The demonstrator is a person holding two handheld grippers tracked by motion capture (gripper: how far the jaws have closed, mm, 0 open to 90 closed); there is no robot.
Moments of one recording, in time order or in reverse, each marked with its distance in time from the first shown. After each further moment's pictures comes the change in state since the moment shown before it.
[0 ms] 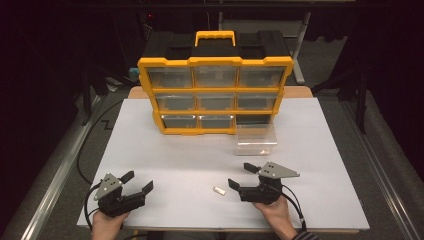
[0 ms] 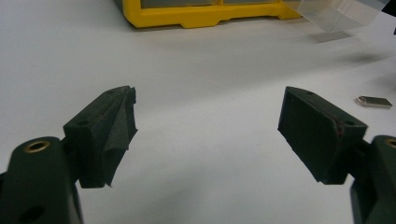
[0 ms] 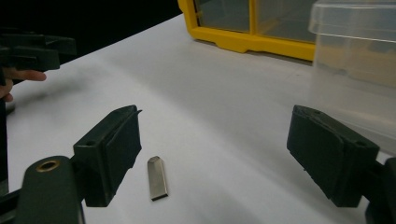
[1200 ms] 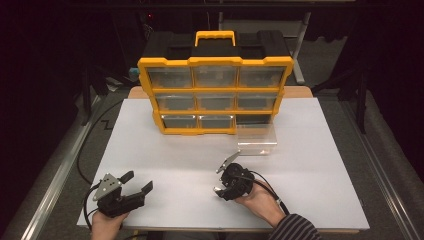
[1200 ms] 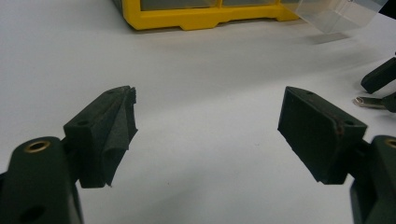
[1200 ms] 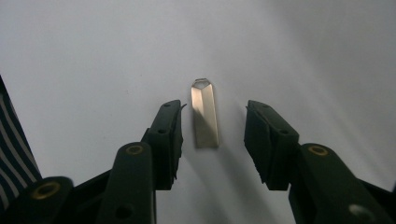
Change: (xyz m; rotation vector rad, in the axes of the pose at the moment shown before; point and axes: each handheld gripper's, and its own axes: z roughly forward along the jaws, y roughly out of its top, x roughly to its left) left arm 0.000 0.000 -0.002 -0.006 -0.004 0.003; right arm 0.033 0.041 0.065 0.751 0.077 -0.191
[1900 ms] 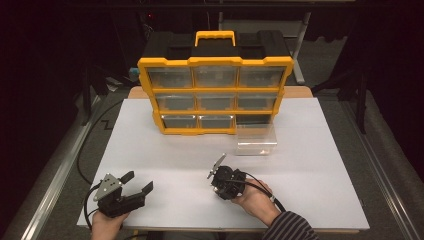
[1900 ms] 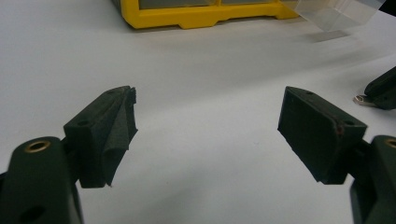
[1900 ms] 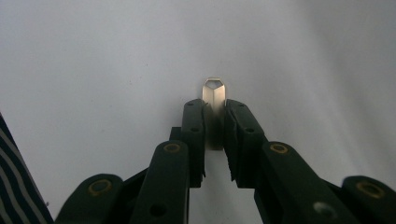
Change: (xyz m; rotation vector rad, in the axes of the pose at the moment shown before) left arm -0.001 0.000 0.001 0.006 0.000 0.006; right arm 0.017 0.016 0.004 0.123 -0.086 -0.121
